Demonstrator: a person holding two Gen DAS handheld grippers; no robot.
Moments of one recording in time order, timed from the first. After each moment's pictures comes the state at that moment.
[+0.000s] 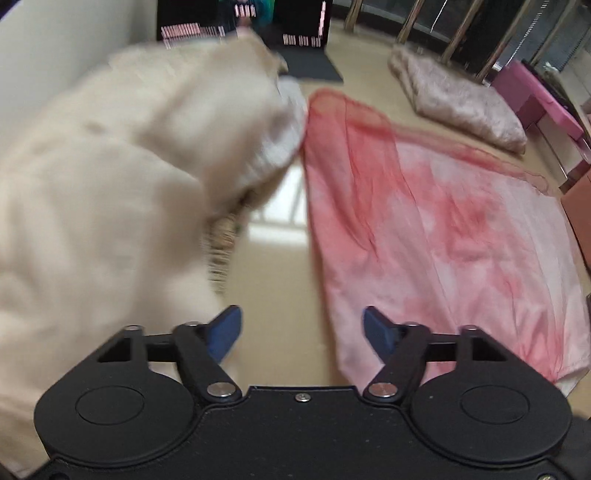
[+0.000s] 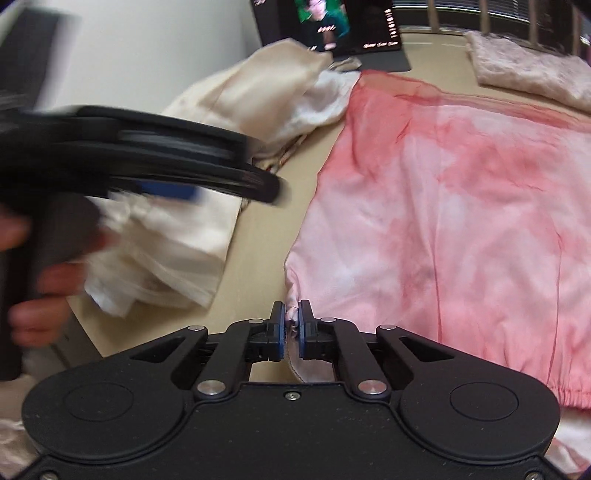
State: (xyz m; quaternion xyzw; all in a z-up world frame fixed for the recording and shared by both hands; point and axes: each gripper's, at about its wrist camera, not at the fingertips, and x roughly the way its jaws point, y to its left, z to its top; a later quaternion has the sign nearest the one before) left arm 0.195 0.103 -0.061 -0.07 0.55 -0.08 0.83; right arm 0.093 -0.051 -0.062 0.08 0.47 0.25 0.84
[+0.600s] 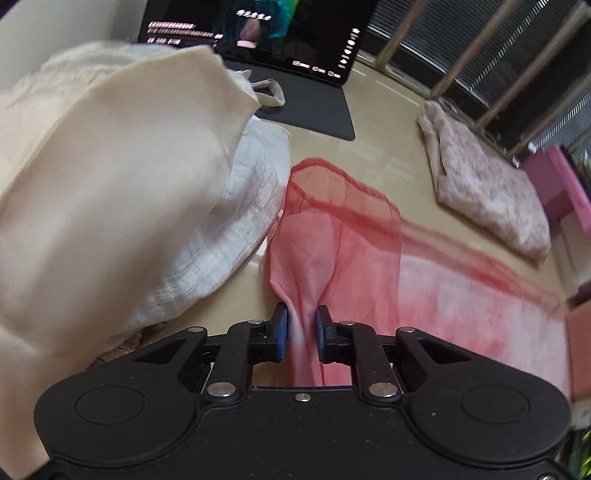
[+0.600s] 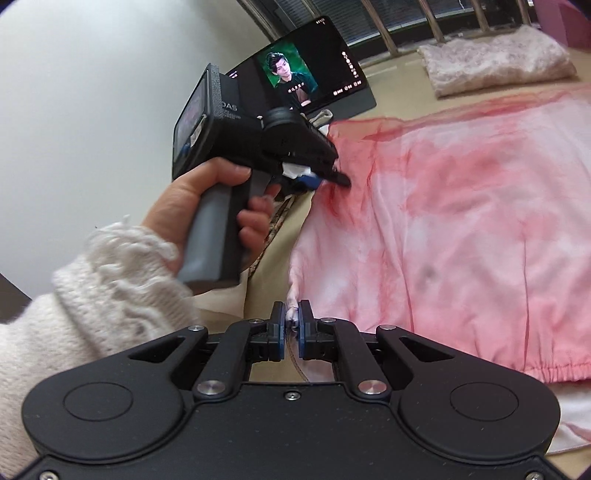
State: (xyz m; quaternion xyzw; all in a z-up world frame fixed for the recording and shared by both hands) left arm 0.294 0.082 -0.082 -0.19 0.51 -0.03 0.84; right arm 0.089 -0.107 -0.050 0.21 0.43 0.25 0.84
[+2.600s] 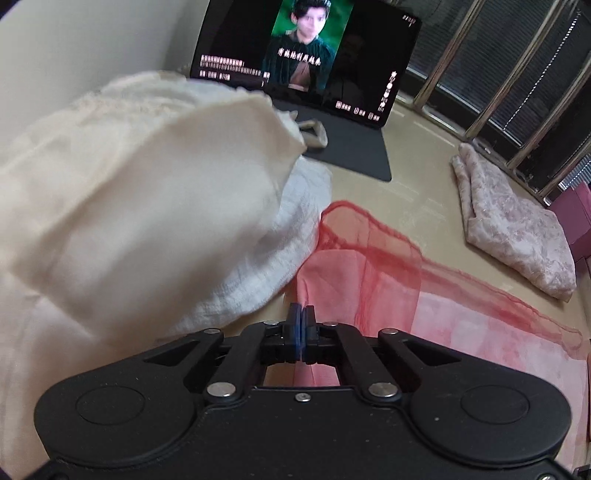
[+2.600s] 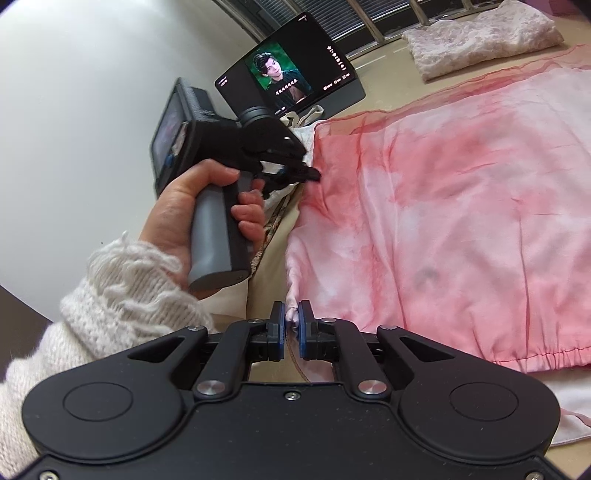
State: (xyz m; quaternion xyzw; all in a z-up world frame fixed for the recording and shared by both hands) left arm 0.277 0.077 -0.061 -0.16 0.46 0.05 0.87; right arm 0.091 -0.129 -0.058 0.26 0.43 0.26 0.83
